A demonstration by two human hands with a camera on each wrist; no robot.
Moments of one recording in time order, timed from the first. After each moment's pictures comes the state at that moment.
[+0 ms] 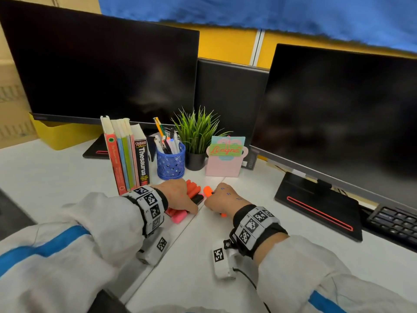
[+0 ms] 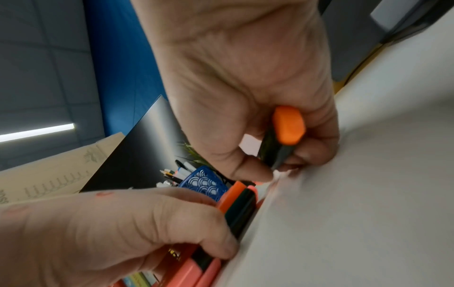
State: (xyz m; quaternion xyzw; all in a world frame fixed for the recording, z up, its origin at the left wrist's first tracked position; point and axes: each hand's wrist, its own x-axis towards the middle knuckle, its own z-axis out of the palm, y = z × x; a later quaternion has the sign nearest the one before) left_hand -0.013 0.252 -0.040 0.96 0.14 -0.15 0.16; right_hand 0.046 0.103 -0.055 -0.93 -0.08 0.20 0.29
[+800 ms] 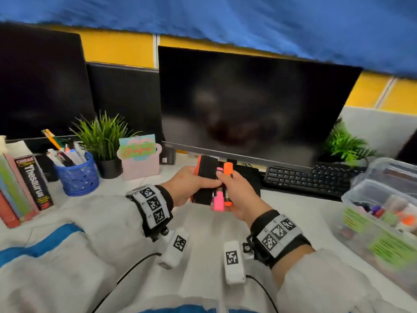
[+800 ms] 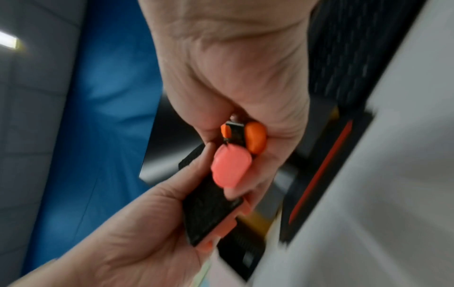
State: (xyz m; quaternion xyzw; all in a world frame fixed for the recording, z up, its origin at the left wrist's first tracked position) left_hand -0.002 0.043 -0.001 0.70 -0.05 -0.12 0.70; right_hand -0.012 -0.105 -0.010 -0.70 0.07 0.05 0.71
